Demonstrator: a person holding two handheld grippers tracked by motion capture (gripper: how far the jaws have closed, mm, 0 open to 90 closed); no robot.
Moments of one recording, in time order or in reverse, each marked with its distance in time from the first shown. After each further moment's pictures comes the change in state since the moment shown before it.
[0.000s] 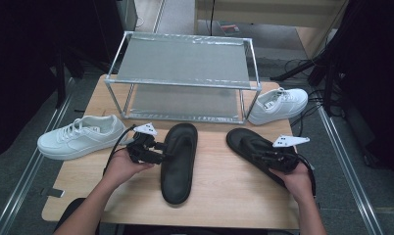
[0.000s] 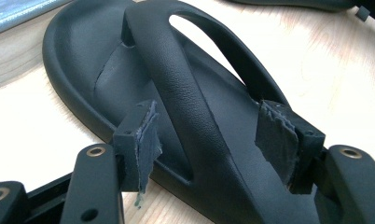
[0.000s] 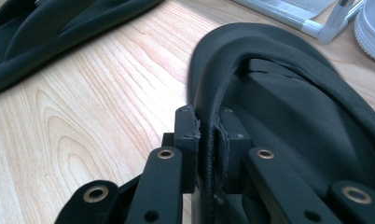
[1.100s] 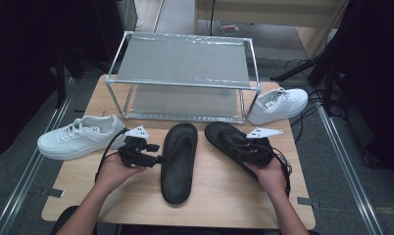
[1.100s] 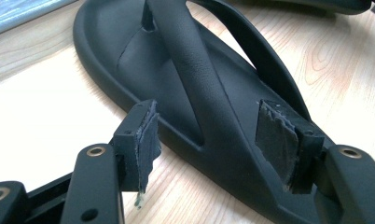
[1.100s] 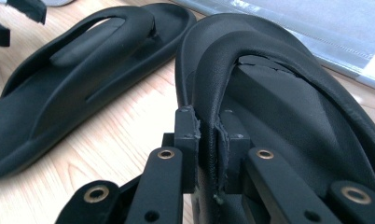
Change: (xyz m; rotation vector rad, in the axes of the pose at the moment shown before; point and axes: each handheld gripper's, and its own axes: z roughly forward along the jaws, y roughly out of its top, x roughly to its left) left arm -0.002 -0.016 -0.019 -0.012 0.061 -0.011; right arm 0.056 0.053 0.038 0.003 -0.060 0.070
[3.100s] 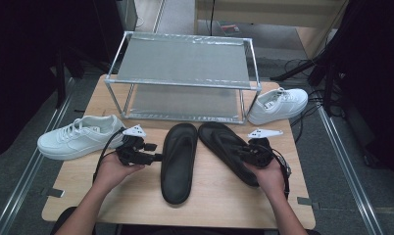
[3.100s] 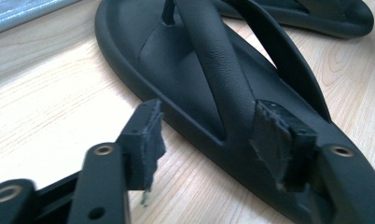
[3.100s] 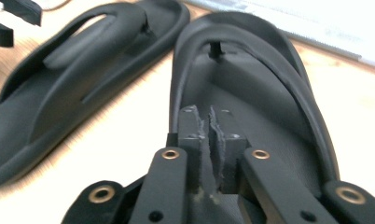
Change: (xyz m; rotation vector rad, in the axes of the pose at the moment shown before) left arm 0.009 -0.003 0.001 -0.002 0.026 -0.021; right arm -0.001 -0.005 0.003 0.015 -0.006 0.073
